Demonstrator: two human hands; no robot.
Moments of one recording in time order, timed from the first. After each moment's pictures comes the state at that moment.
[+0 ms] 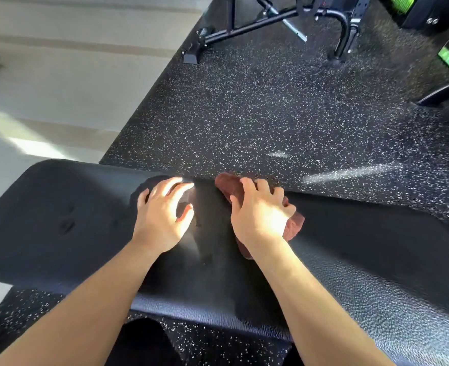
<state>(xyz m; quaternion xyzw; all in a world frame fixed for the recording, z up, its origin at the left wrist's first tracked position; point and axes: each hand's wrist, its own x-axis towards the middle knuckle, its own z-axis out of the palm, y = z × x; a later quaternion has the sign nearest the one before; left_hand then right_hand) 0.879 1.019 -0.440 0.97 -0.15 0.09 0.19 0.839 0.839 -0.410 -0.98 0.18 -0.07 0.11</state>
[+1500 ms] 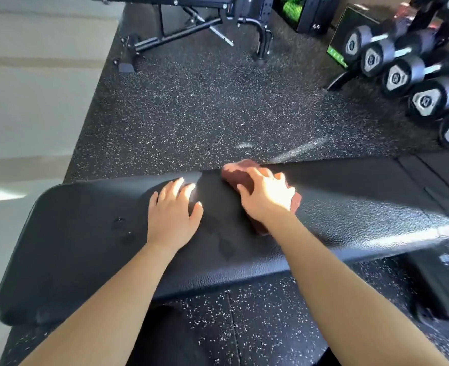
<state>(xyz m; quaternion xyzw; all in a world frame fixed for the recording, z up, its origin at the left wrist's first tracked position) 0.903 1.119 -0.438 0.95 -0.26 0.03 0.16 0.839 0.930 -0.407 -0.95 0.29 -0.05 0.11</state>
